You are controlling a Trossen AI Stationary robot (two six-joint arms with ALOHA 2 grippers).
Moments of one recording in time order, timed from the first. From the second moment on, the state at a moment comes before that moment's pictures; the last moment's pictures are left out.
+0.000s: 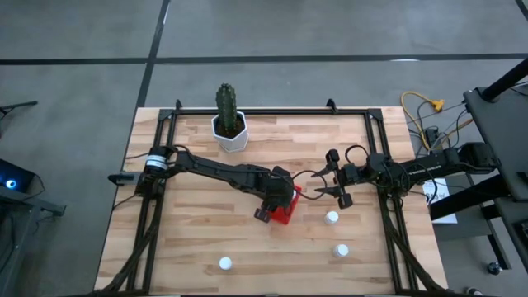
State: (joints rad) left arm -0.11 2.01 1.62 -0.65 -0.04 0.37; right arm -0.01 0.96 0.16 0.89 -0.21 -0.02
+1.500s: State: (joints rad) left arm -0.16 1.82 1.61 -0.65 -0.09 0.29; right arm 0.00 0.96 0.16 0.79 -0.27 -0.02
